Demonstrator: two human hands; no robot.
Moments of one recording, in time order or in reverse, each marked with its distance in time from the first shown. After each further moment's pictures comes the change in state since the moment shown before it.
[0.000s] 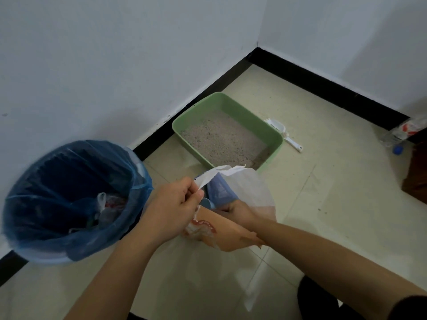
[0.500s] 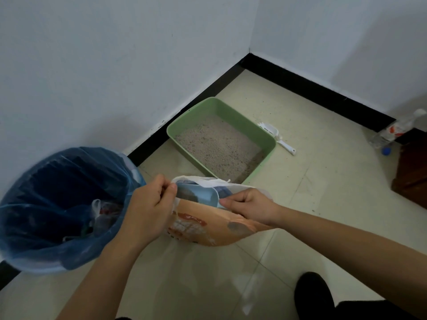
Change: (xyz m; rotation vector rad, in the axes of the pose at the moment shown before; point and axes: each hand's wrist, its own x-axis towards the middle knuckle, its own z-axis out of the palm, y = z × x) left_hand 0.002 -0.014 -0.011 0.001 0.232 -0.002; right_hand -0.077 -0.067 -0.063 0.136 0.108 -0.082
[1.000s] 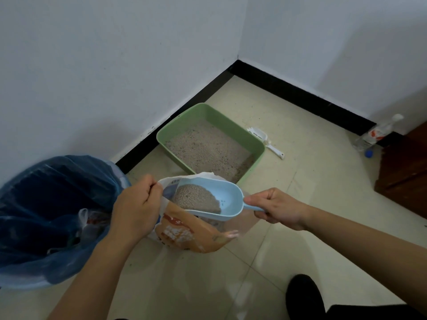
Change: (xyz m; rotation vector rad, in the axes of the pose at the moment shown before) left_hand 0.020 -0.008 0.004 0.117 0.049 0.014; right_hand -0.050 -0.008 -0.060 0.232 -0.079 0.050
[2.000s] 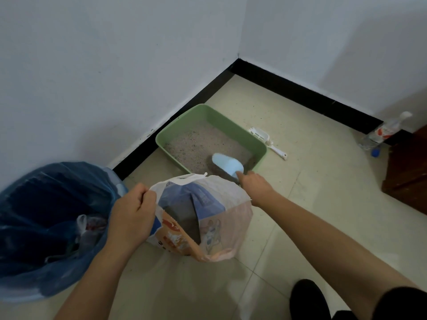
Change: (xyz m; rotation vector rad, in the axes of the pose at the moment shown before) left_hand 0.003 0.001 0.007 -0.103 0.055 -0.056; right_hand 0.128 0.028 -0.018 -1.263 0.361 -0.006
